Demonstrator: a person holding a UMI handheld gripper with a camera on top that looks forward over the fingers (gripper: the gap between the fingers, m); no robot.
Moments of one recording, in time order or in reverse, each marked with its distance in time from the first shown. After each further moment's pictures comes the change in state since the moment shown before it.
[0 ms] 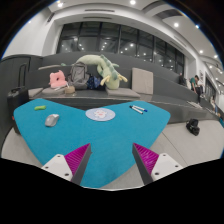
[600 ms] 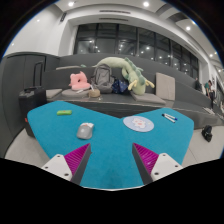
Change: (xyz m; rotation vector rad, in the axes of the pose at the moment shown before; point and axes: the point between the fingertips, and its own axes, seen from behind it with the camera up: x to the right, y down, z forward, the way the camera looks) arm -0.188 -0.041 0.039 0.034 -0.171 -0.037
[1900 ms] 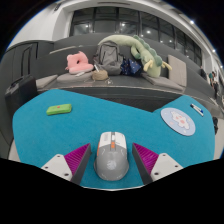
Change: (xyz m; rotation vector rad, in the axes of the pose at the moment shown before) arm -0.133 0.005 0.232 -0.187 0.010 0.042
